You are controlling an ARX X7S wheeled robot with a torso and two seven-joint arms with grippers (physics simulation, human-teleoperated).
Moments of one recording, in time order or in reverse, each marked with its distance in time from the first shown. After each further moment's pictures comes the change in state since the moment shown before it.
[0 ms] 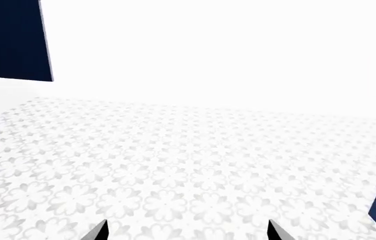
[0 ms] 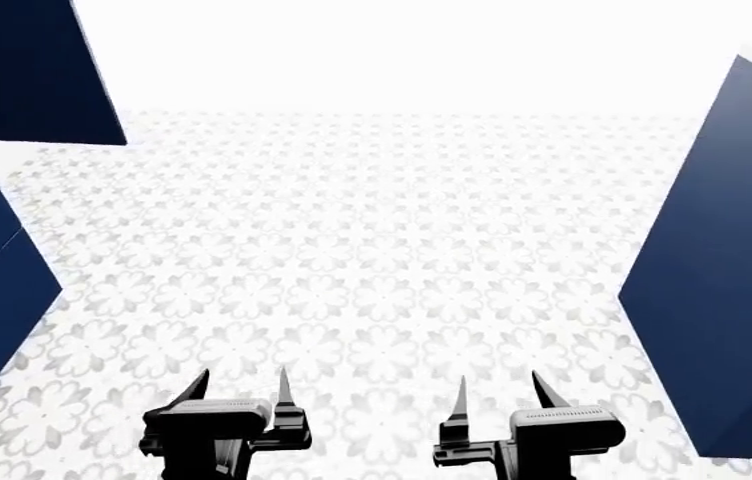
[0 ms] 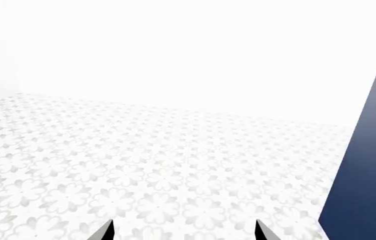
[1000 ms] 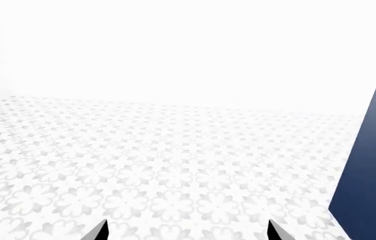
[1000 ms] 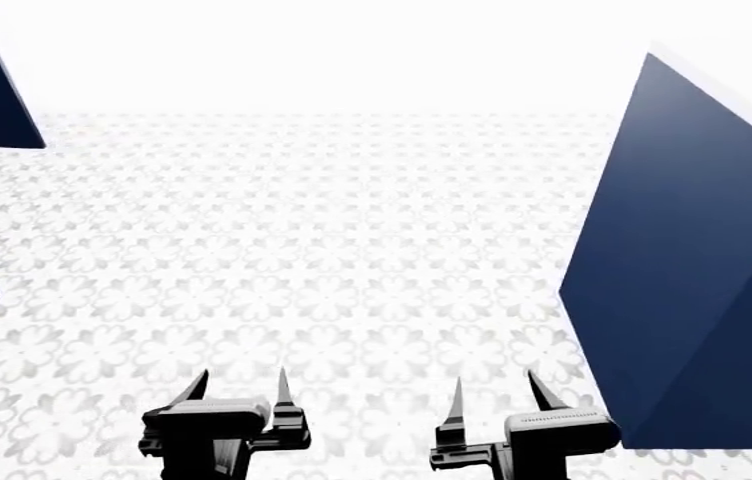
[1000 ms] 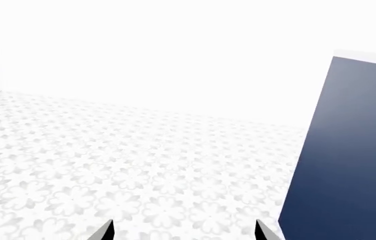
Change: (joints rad) left arm -0.003 -0.014 0.017 -0.002 -0.018 0.006 -0.016; right arm 0.001 0.019 -0.035 0.003 -0.011 -0.022 0.018
